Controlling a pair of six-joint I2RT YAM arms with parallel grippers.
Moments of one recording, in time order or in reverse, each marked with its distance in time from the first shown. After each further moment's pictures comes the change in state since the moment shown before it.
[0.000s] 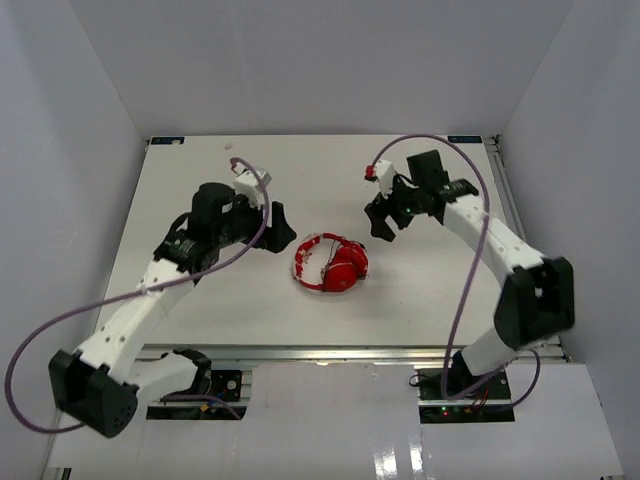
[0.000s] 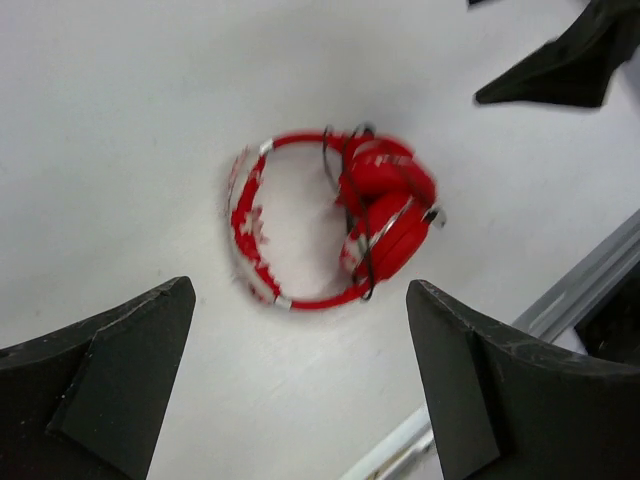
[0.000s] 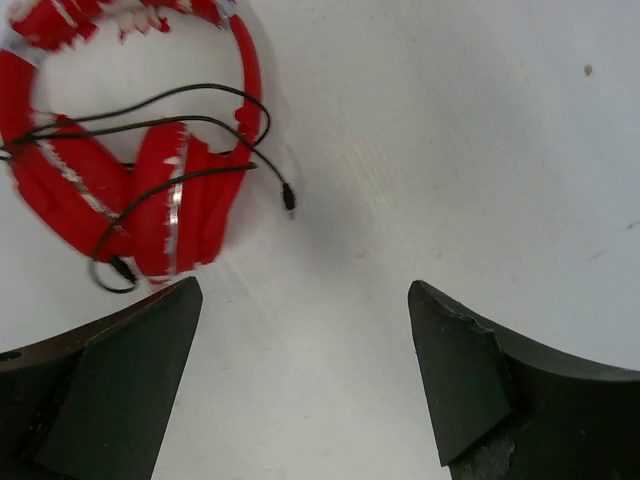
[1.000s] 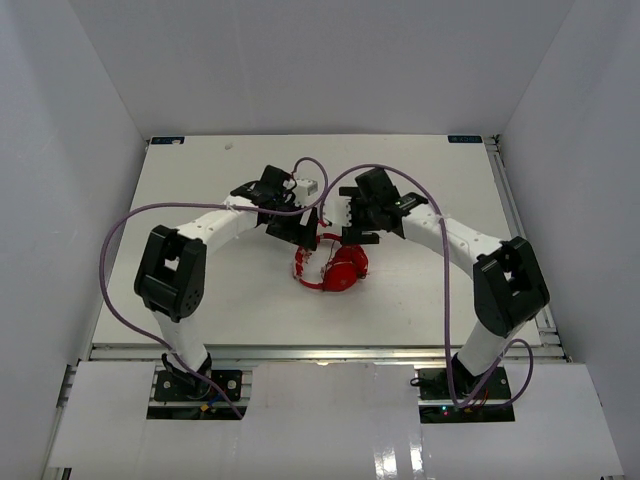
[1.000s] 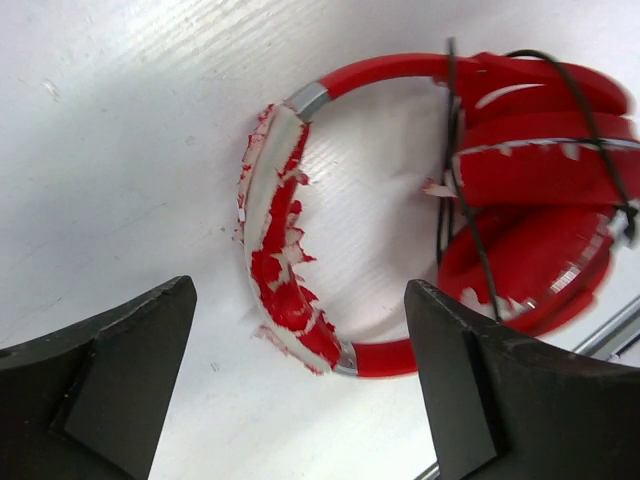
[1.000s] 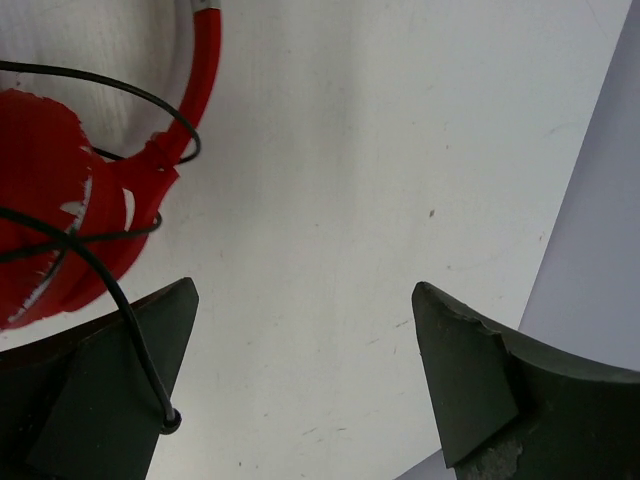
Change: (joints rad) left arm -0.016 0.743 0.332 -0.151 0.074 0.153; right arm 0.239 0.165 0.017 0.154 0.334 -0.609
